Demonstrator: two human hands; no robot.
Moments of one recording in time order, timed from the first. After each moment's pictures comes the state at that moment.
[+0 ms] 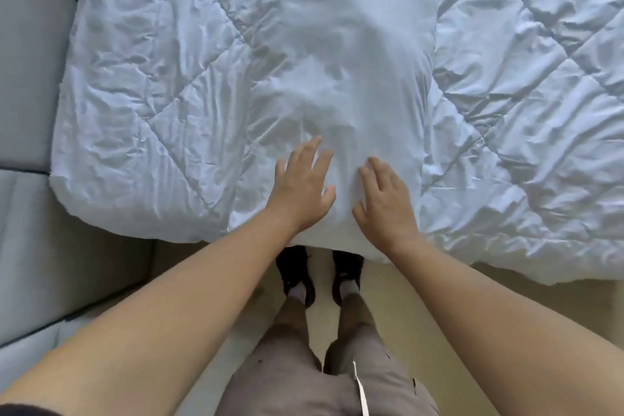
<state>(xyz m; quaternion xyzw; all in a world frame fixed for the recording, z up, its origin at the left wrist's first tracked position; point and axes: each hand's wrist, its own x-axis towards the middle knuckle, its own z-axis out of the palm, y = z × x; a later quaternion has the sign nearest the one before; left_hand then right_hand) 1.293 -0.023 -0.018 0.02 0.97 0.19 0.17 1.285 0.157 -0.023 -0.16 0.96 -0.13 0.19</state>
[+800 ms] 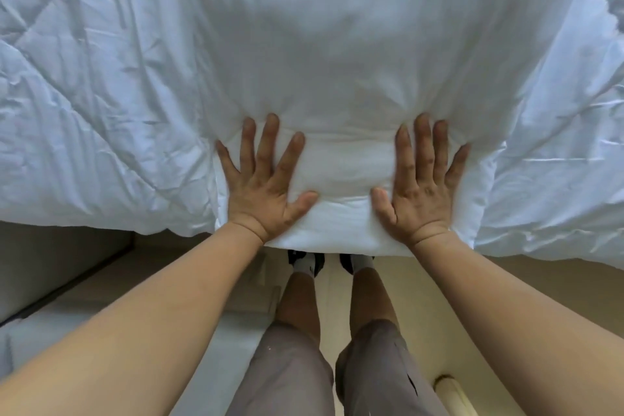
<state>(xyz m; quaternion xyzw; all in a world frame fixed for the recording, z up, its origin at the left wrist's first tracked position) 1.342 -0.085 -0.239 0.03 0.99 0.13 0.04 1.295 0.175 -0.228 -0.17 0.98 -0.09 0.04</state>
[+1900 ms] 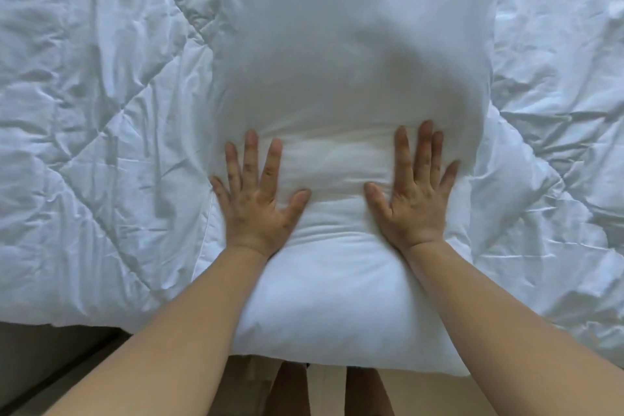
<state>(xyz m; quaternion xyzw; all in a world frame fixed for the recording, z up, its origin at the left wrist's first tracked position) 1.216 -0.079 -0.192 -0.12 0.97 0.20 0.05 1.159 0.159 -0.190 -0.05 0.99 -0.14 0.05</state>
